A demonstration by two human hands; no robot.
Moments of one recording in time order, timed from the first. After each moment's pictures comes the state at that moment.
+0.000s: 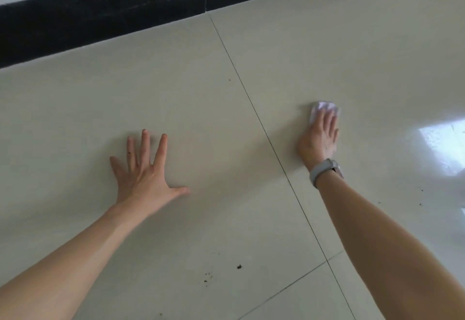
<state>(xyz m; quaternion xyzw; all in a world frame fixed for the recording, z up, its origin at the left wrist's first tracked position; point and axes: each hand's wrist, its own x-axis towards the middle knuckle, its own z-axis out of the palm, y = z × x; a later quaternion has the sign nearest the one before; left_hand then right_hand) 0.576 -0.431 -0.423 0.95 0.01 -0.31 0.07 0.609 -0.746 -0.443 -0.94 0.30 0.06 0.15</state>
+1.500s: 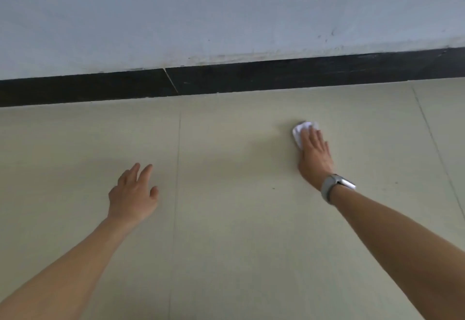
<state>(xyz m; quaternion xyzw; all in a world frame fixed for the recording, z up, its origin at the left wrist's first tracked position) 0.482 -0.069 -0.376 0.92 0.31 -0.23 0.07 0.648 -0.390 -0.445 -0.97 -0.10 0.14 0.19</state>
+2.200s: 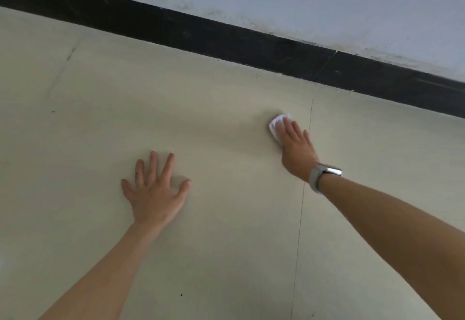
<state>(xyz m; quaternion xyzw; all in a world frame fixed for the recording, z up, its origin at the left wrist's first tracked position) 0.317 0.126 -0.434 0.88 0.40 -0.17 0.16 0.537 -0.075 -0.429 -0.93 -0.33 0.17 0.06</state>
